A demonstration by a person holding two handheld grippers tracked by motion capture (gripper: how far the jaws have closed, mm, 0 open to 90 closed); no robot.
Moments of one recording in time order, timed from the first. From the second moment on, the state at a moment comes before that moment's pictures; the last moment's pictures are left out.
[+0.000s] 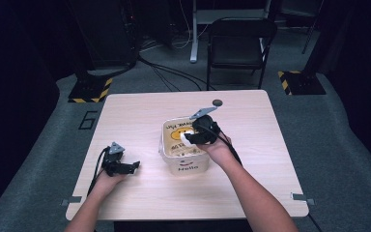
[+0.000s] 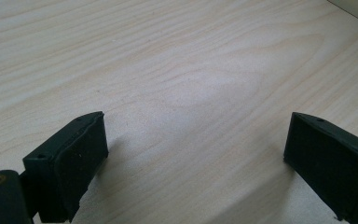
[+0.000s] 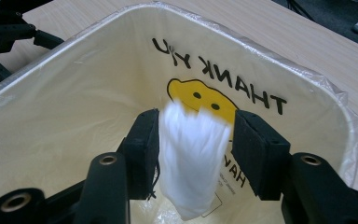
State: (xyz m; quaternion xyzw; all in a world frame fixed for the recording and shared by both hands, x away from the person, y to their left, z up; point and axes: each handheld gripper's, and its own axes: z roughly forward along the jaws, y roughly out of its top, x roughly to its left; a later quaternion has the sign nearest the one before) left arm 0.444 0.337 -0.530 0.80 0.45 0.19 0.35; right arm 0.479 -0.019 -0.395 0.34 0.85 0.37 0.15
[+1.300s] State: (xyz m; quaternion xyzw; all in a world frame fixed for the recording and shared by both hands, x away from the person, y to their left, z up) left arm 0.444 0.337 -0.530 0.80 0.45 0.19 0.35; right arm 0.446 -0.050 -0.375 0.33 0.84 0.40 0.17
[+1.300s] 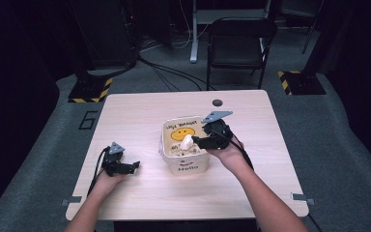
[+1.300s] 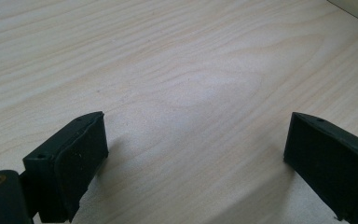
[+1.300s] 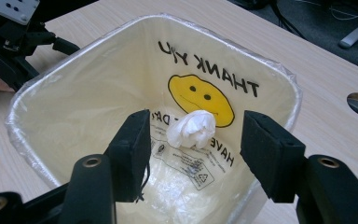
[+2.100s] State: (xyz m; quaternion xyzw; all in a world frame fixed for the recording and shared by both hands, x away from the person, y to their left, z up) left arm 0.443 0.337 -0.530 0.80 0.45 0.19 0.35; right arm 0.411 -0.075 -0.375 0.33 0.83 0.42 0.19
